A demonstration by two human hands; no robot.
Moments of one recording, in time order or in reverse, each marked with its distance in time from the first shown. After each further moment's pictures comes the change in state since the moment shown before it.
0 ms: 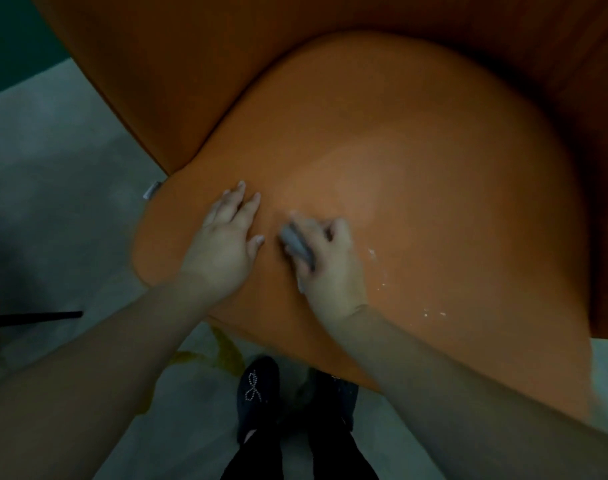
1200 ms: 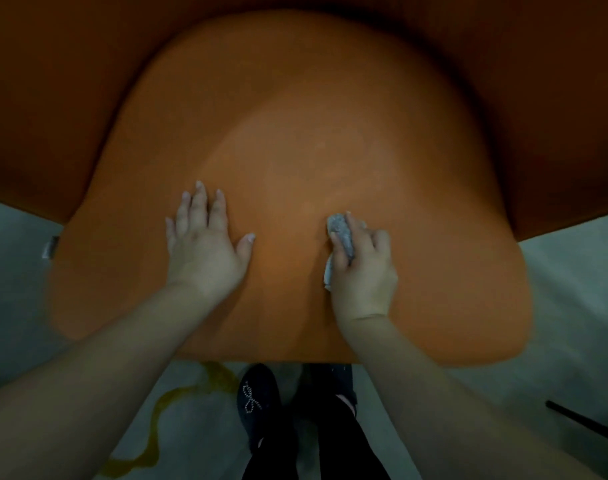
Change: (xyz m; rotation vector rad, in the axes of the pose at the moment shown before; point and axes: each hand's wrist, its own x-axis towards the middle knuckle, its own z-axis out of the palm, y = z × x) left_hand 0.026 0.081 0.040 0.242 -0.034 0.024; right_hand -0.064 0.064 -0.055 -0.122 0.489 0.588
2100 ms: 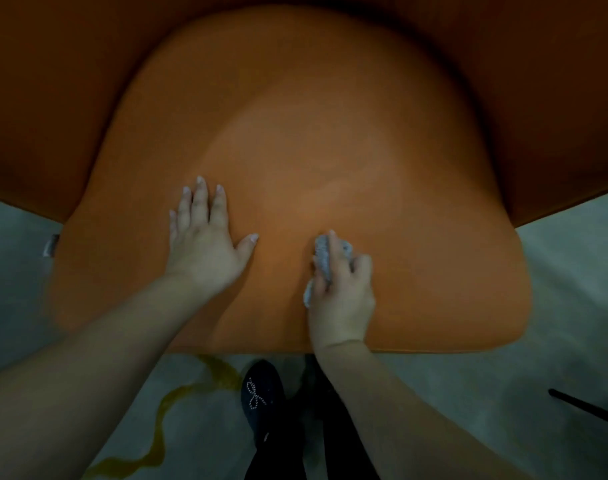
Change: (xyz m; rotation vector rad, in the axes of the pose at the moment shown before) left_hand 0.000 -0.007 0.004 0.054 -0.063 0.065; right_hand -0.051 -0.005 0.012 -0.008 0.017 0.028
